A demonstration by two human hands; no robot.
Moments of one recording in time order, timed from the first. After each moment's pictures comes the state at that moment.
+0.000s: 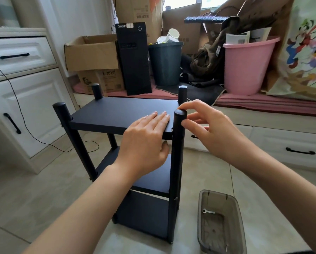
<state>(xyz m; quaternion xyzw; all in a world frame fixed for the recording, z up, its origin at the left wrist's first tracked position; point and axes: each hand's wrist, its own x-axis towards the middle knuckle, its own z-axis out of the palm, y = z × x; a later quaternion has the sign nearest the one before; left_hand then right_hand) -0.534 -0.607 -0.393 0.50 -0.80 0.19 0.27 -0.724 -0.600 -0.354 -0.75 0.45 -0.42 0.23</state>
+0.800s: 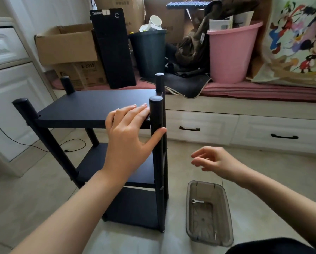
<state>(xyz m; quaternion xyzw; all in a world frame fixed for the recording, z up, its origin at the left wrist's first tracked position) -0.563 -0.622 -0.416 0.48 -0.74 0.17 0.44 -0.819 -0.626 -0.480 -0.67 0.55 -0.29 0.41</state>
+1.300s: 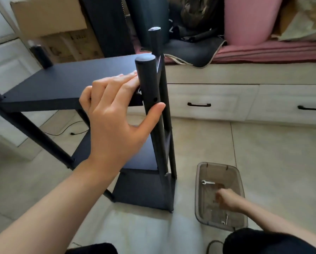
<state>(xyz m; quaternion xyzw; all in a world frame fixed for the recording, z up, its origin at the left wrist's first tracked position) -0.566 -0.629 -0.424 0.46 -0.73 0.22 0.46 -0.859 -0.637 -0.754 -0.69 0.63 0.16 0.33</state>
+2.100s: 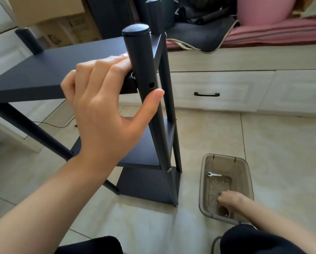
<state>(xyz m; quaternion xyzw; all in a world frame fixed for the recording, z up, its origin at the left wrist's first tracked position) -0.566 -0.633 -0.428 0.47 -0.72 0.25 0.45 -0.848 -0.647 -0.805 -0.78 0.46 0.37 0.22</state>
